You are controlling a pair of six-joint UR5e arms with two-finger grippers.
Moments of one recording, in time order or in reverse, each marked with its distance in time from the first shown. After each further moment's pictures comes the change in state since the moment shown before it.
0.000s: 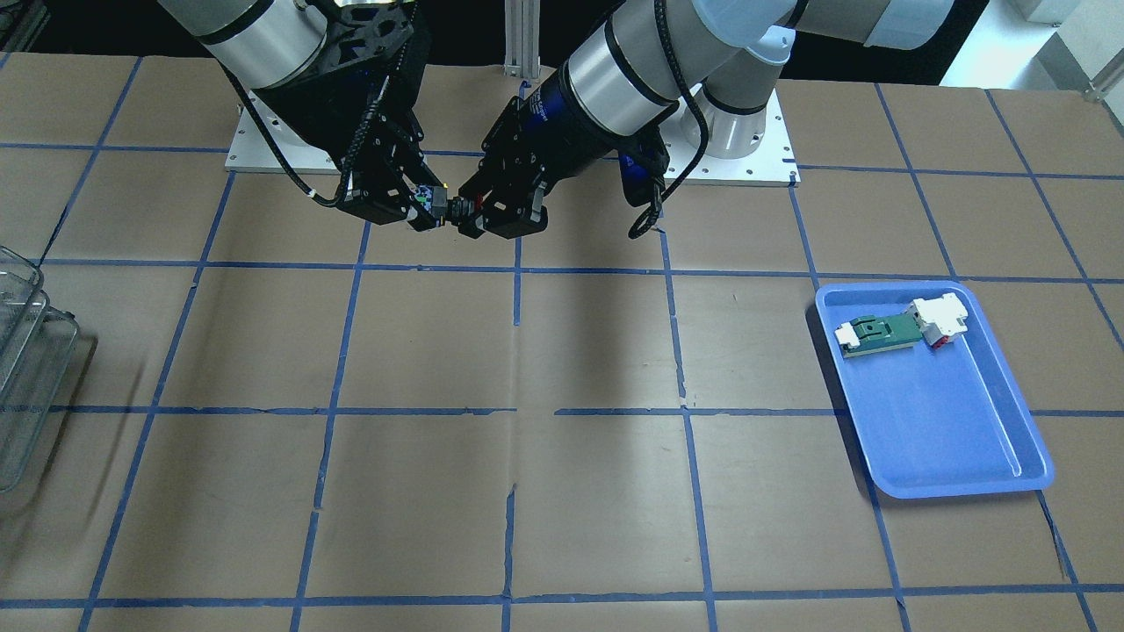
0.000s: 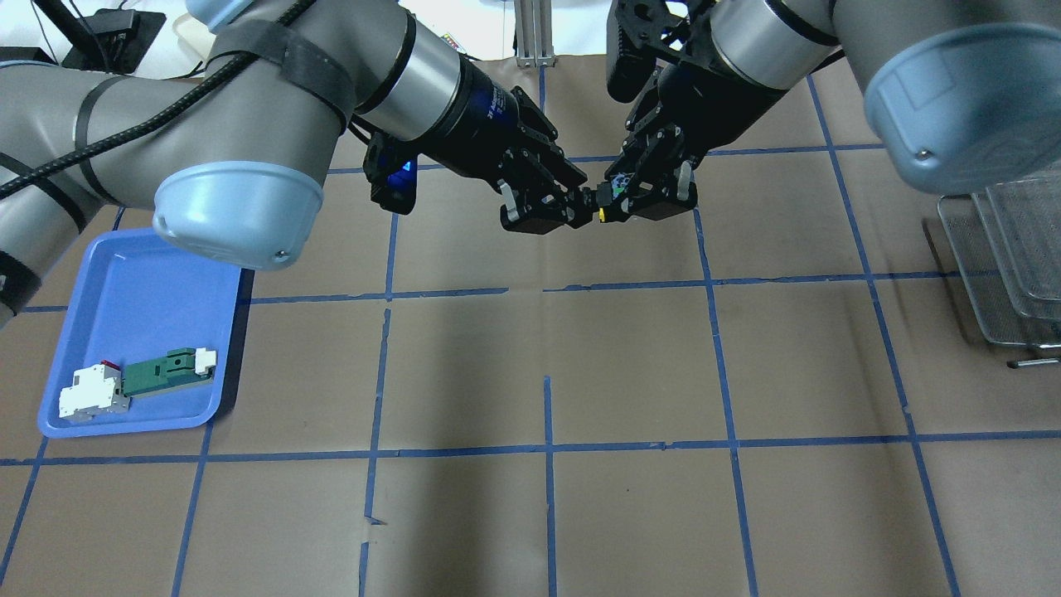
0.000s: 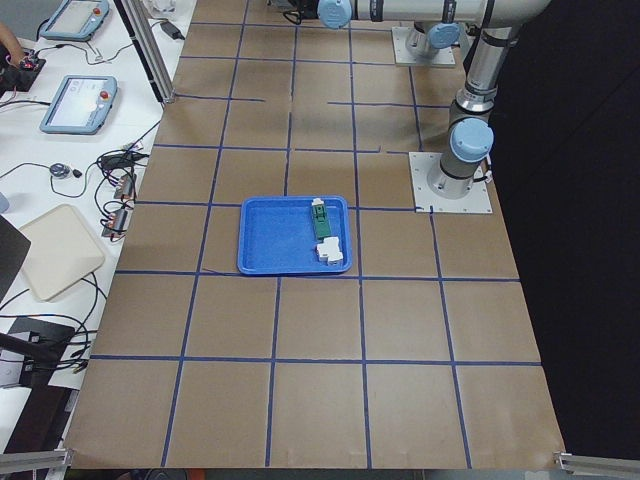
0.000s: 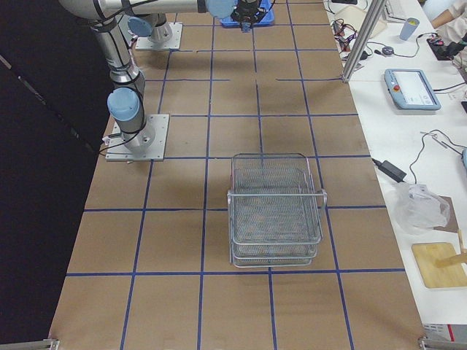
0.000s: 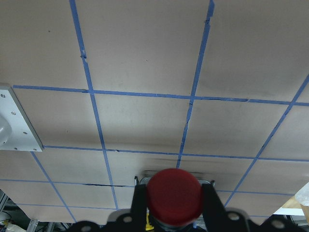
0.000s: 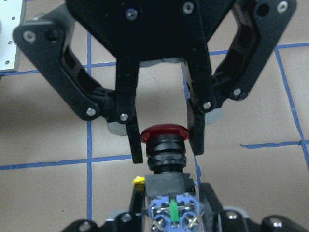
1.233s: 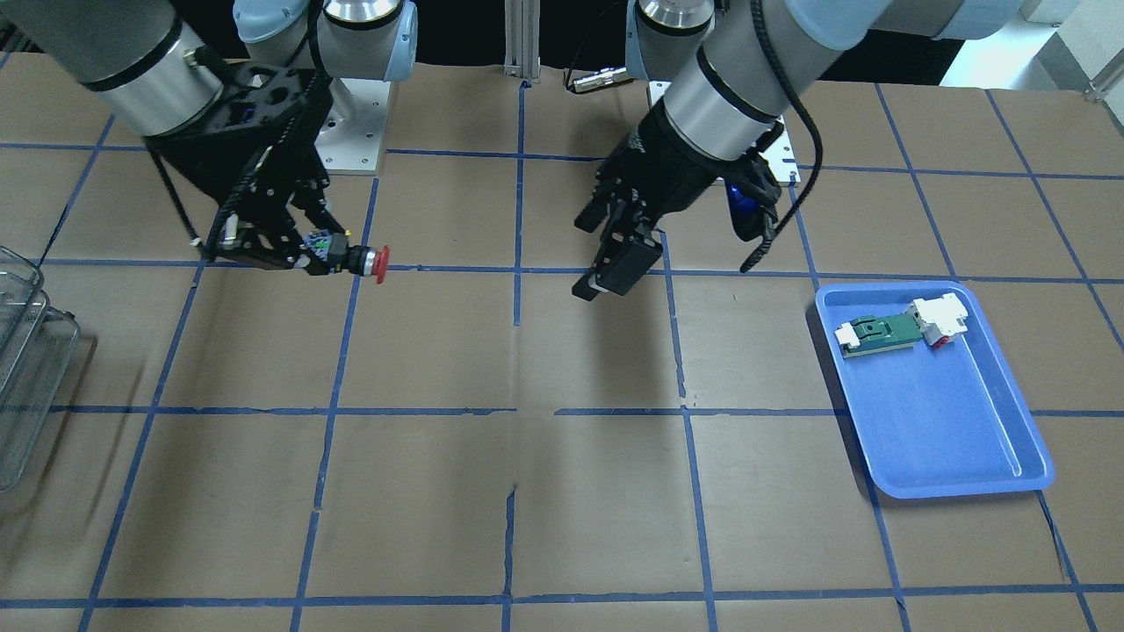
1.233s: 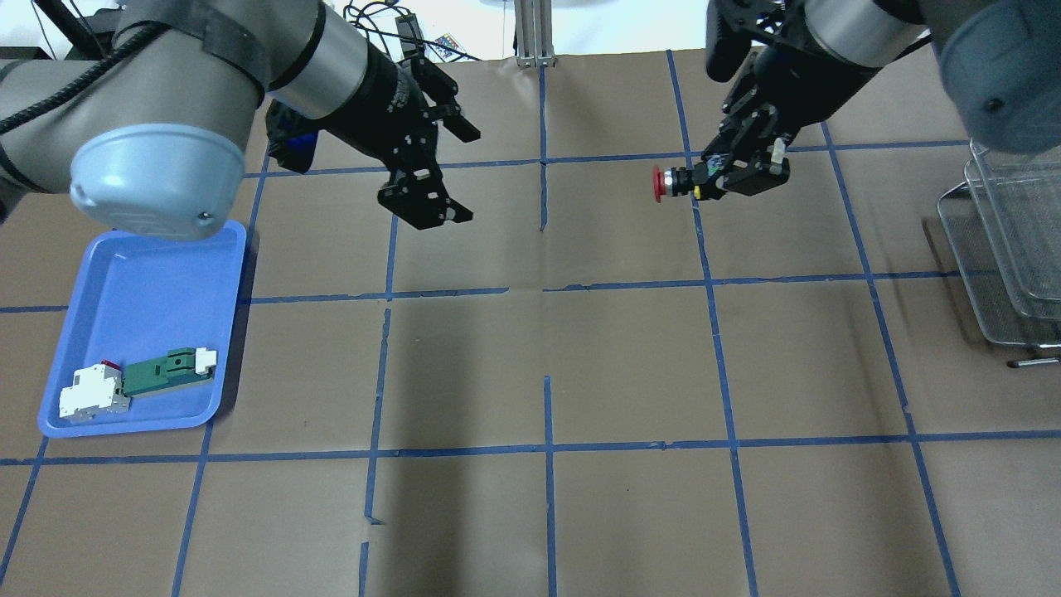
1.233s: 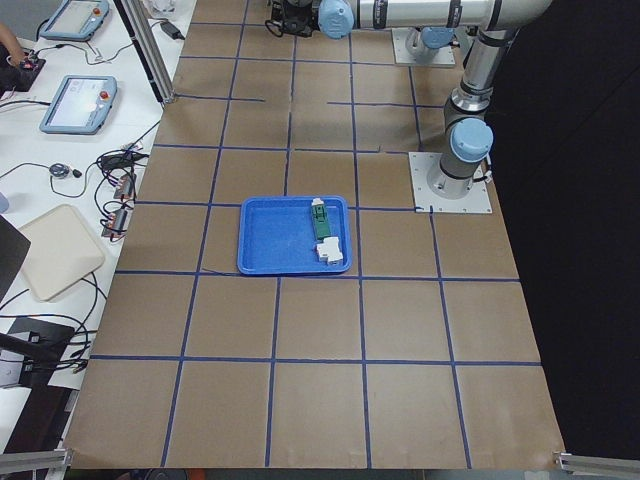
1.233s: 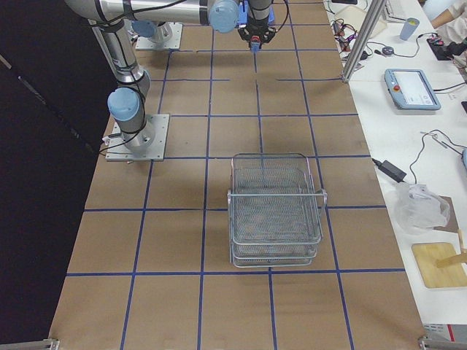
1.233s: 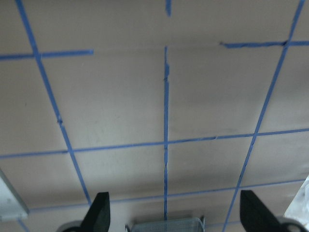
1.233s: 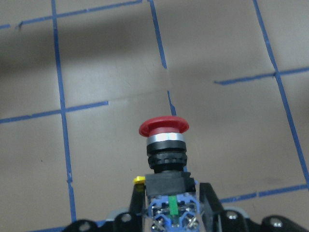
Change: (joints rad) left arm 0.166 0.021 0.002 -0.071 0.213 0.440; right arm -0.191 0.031 -0.002 0.004 -0.151 -0.080
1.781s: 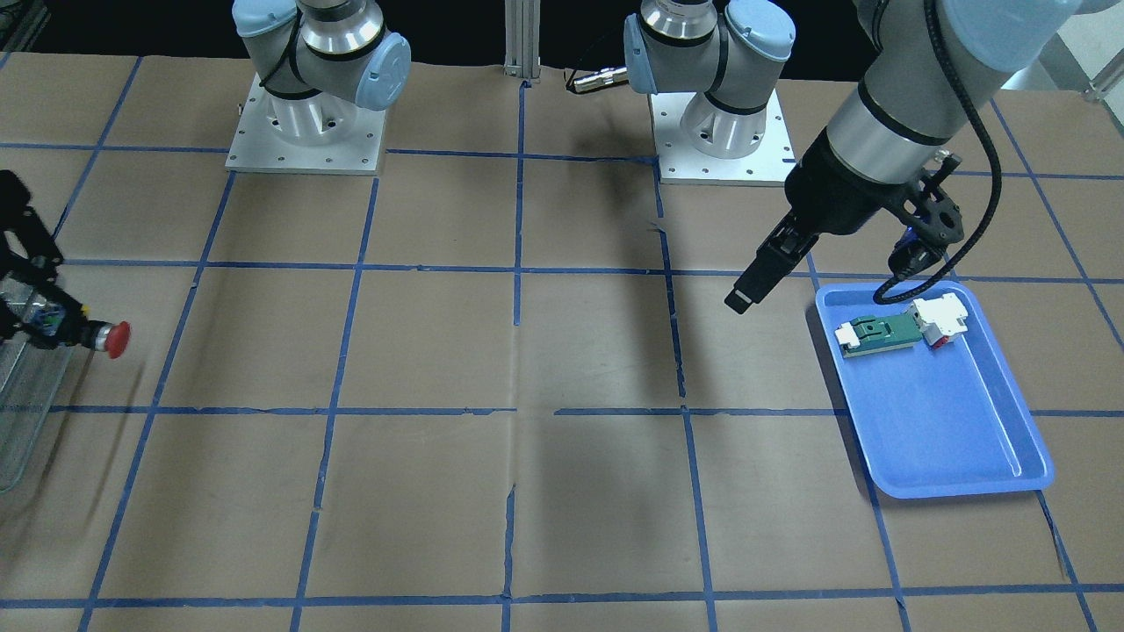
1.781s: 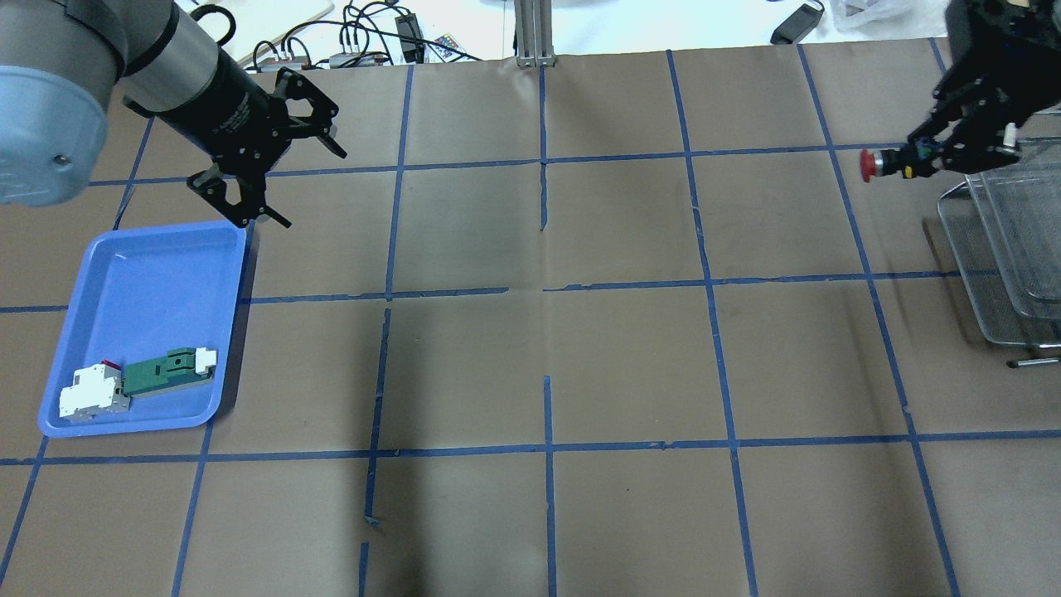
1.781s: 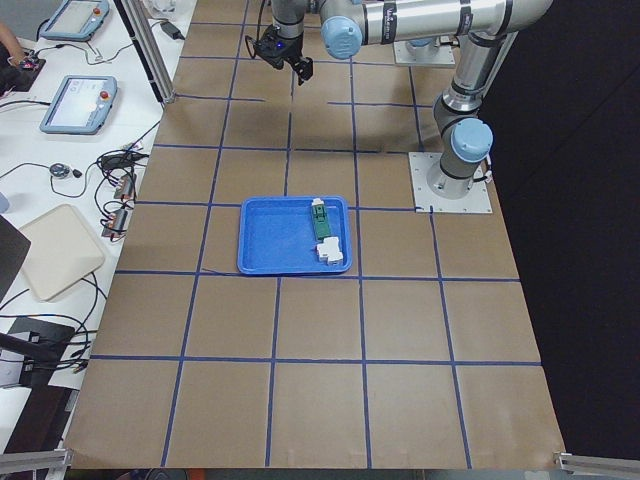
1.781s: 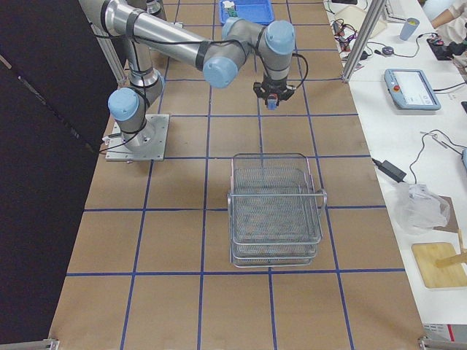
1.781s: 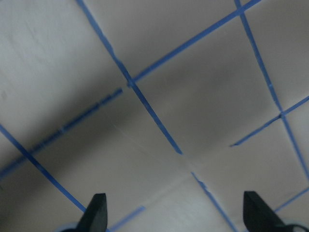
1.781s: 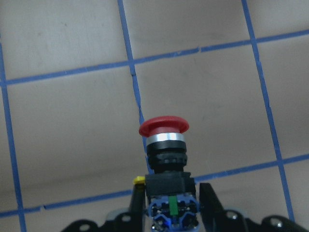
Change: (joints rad) left arm 0.165 0.037 0.013 -0.145 0.236 0.816; right arm -0.407 0.117 -0.007 -0.076 -0.074 -0.457
